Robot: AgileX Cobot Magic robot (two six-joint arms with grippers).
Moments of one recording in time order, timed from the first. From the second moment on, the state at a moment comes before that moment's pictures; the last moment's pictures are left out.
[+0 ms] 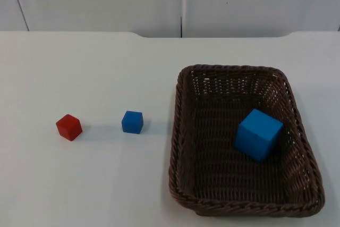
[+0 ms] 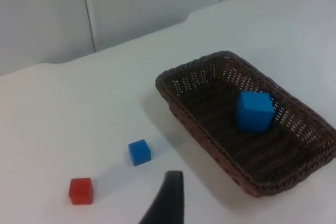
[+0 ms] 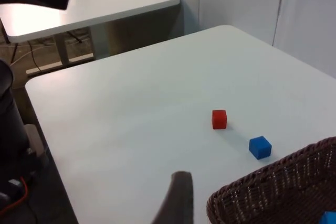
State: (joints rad) right arm 0.93 0.34 -0.54 0.16 0.57 -0.19; left arm -0.53 0.26 -0.60 -0.15 0.83 0.09
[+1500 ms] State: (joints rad) right arm 0.93 0.00 -0.53 0.10 0.93 -0.12; left arm -0.53 0.00 -0.50 -0.09 1.07 0.06
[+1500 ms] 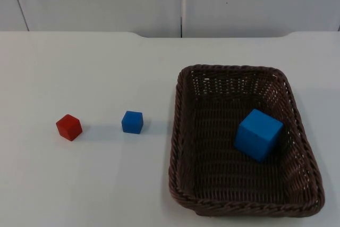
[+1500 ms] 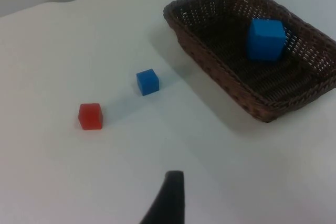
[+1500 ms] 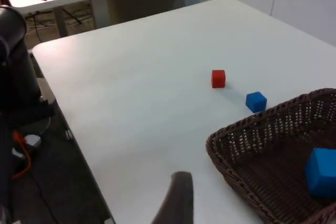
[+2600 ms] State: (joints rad) right arm 0.93 0.00 -0.52 0.00 1.09 -0.04; left arm -0.53 0.00 -0.50 -0.08 1.07 0.06
